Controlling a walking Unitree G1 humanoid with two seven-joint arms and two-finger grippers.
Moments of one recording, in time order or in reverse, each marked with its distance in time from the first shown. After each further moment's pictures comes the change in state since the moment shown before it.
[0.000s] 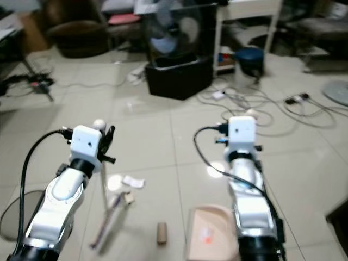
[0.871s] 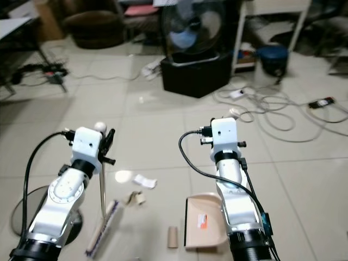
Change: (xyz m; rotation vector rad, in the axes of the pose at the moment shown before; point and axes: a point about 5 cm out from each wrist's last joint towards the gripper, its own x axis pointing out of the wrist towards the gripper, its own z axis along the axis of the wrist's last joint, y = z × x) left arm 0.005 0.002 -0.022 -0.006 0.055 0.002; right arm 0.007 0.028 -0.007 -0.030 -0.098 0.105
